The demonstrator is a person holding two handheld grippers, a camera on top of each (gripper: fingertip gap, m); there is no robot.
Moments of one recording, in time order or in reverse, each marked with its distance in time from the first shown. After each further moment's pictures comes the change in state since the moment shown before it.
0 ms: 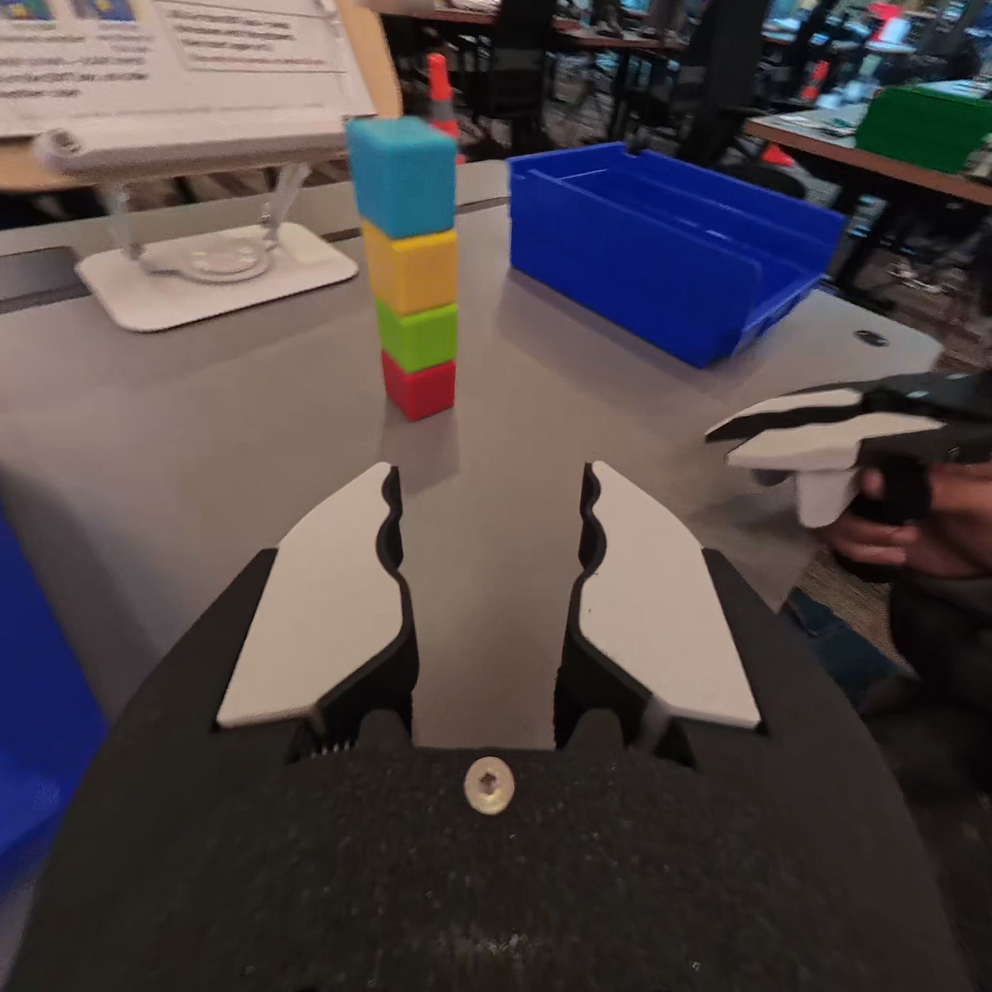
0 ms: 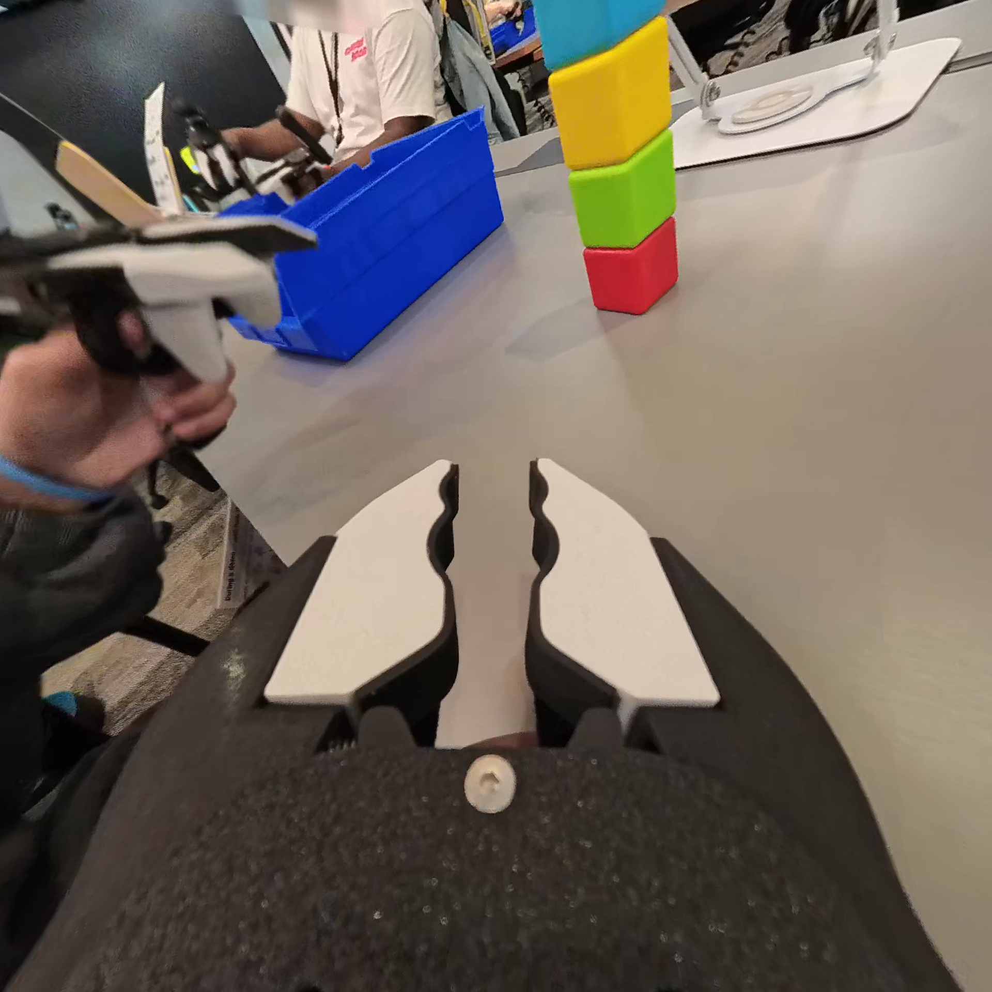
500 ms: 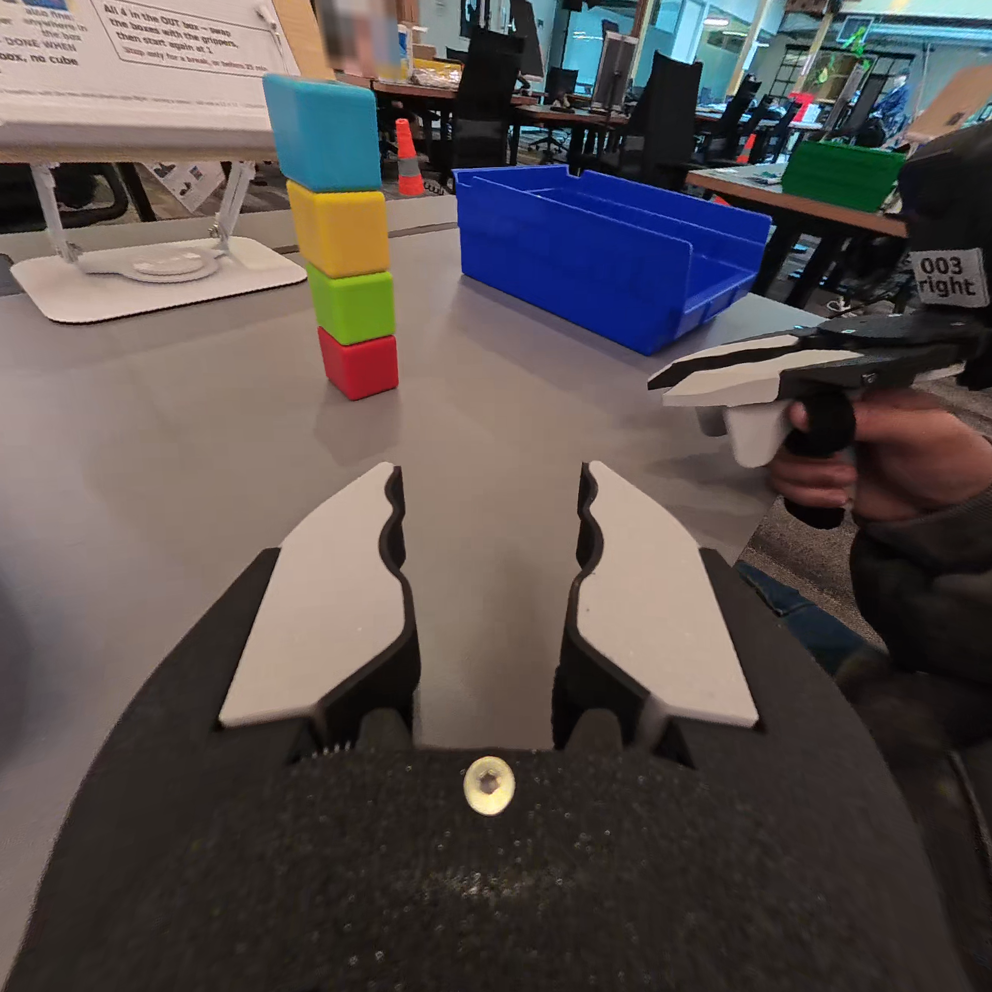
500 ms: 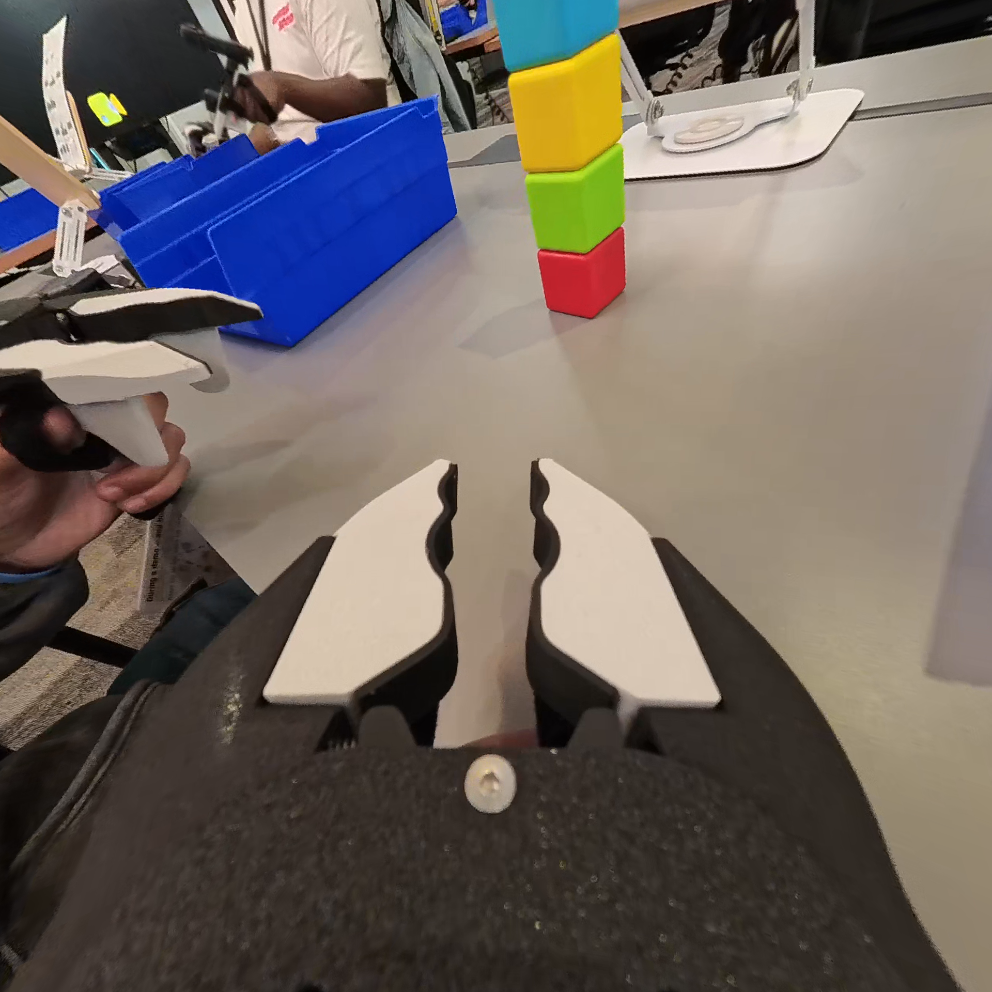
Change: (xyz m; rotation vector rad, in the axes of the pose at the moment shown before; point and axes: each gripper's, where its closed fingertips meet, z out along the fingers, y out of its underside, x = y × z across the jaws) left arm 0.031 0.038 -0.007 0.101 0.050 0.010; right arm 0.014 0.000 -0.004 -0.012 0.101 -0.078
